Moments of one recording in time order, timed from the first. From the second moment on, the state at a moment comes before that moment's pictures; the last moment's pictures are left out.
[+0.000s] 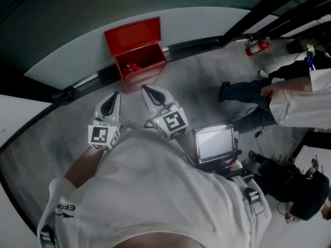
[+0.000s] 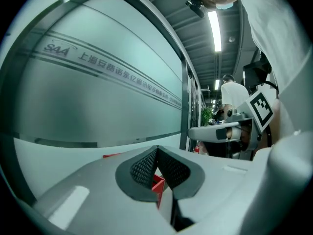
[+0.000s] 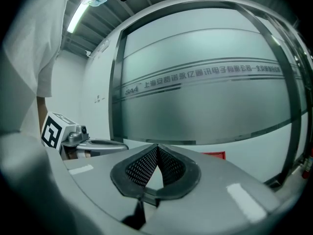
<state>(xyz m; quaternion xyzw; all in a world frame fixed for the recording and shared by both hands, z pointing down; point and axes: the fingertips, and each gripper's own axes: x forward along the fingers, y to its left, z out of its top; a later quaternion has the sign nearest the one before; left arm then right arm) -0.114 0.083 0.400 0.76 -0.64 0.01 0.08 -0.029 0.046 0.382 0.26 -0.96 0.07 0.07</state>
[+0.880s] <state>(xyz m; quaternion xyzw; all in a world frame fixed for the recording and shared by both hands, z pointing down) -0.122 0.074 0.394 0.77 -0.63 0.00 0.10 -0.026 0.043 0.381 0.28 -0.95 0.09 0.08</state>
